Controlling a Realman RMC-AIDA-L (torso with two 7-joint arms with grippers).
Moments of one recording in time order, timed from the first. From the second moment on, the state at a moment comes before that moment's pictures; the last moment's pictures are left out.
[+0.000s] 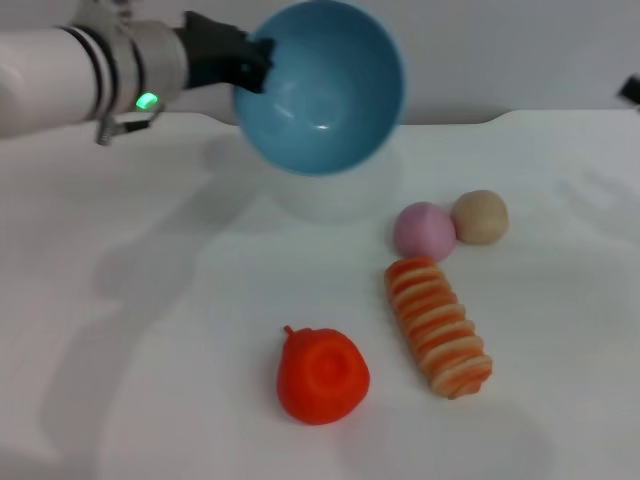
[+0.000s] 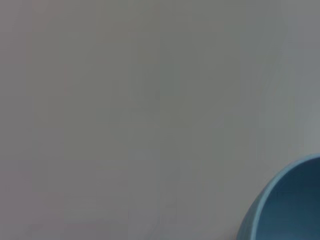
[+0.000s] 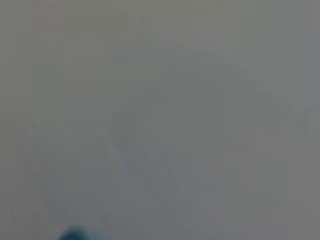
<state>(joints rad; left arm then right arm) -0.55 -2.06 1.53 1.22 2.31 0.63 -2.39 0.42 2.03 -0.46 -0.64 -1.67 -1.41 1.65</state>
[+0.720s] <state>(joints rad) -0.70 -2.07 1.38 1.10 2.45 0.83 -2.50 0.67 2.07 -0.94 -0.73 -2.13 -1.47 2.12</state>
